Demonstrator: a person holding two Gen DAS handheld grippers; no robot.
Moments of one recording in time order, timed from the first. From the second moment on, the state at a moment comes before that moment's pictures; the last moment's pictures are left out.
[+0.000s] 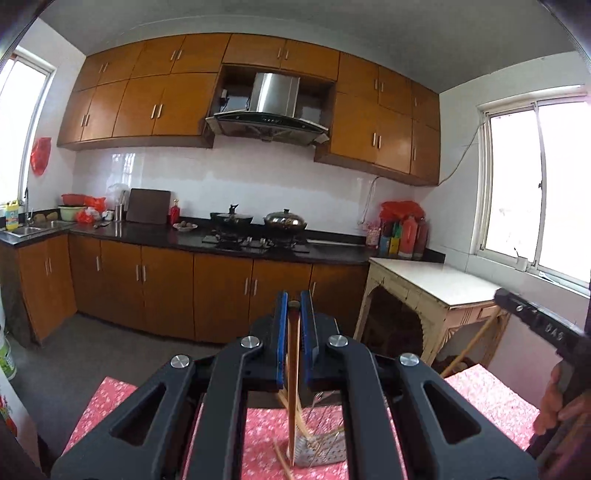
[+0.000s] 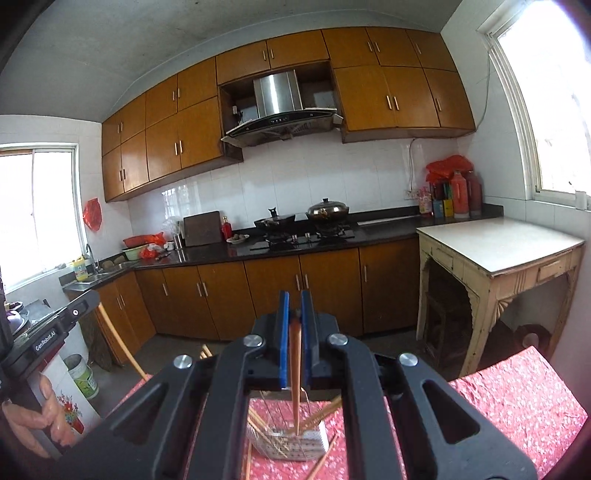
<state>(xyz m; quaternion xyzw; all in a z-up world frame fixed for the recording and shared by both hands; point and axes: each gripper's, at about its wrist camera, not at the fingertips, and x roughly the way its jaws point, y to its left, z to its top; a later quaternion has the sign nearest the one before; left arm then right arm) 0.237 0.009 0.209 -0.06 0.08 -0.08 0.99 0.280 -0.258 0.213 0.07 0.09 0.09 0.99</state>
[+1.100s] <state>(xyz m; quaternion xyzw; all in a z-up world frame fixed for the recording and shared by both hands) 0.339 -0.050 0.139 -0.03 0.13 -0.06 0.99 0.416 -0.223 0.132 0.07 0.20 0.12 0.97</state>
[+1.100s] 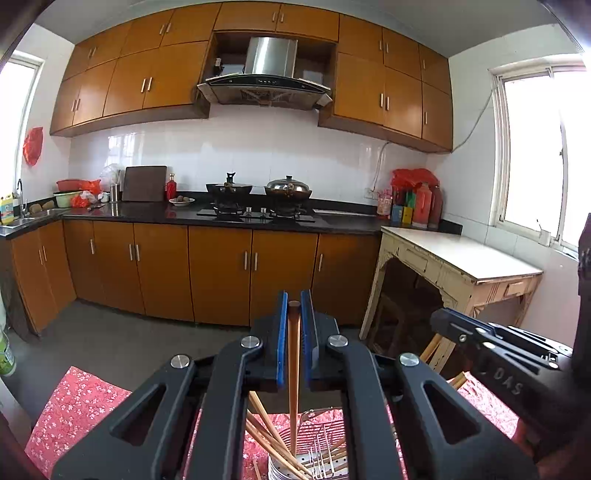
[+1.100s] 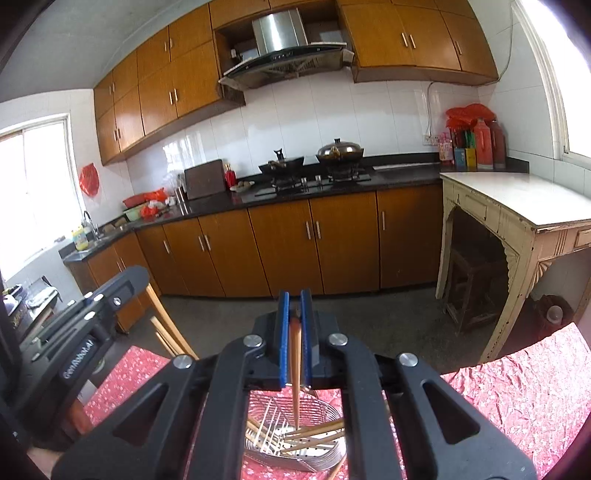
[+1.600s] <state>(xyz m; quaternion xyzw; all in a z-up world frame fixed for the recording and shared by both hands) 0.330 -0.045 0.148 -0.03 0.13 -0.02 0.99 0.401 -0.249 0.128 0.07 0.19 0.05 0.98</state>
